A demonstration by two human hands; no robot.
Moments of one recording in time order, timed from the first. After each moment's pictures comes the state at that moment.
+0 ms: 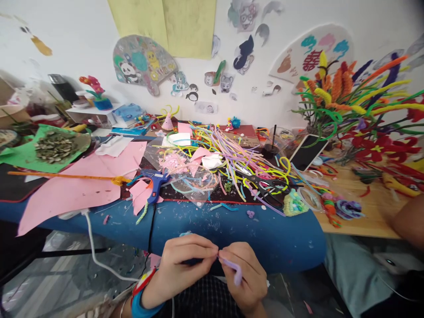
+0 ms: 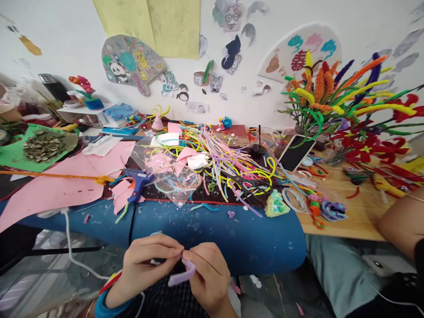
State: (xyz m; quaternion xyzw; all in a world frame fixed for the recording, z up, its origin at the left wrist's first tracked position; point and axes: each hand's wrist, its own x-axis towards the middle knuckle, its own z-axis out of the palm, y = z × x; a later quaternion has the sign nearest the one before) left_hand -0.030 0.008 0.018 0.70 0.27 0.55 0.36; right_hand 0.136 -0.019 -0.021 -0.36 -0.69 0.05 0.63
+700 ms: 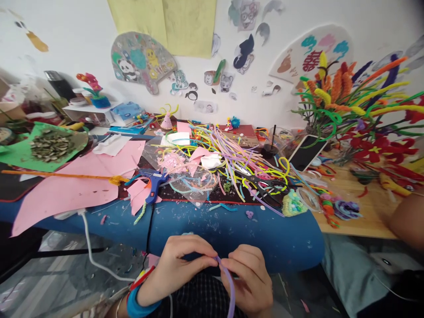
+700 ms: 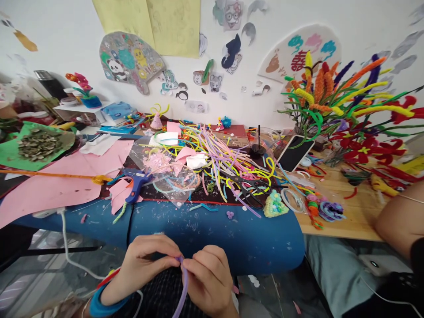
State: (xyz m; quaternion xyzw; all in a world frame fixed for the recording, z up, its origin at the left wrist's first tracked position) left_hand -0.033 0.011 0.025 0.71 0.30 0.48 0.41; right_hand 0.143 -0.021 -0.007 -0.36 -0.71 -0.01 0.61
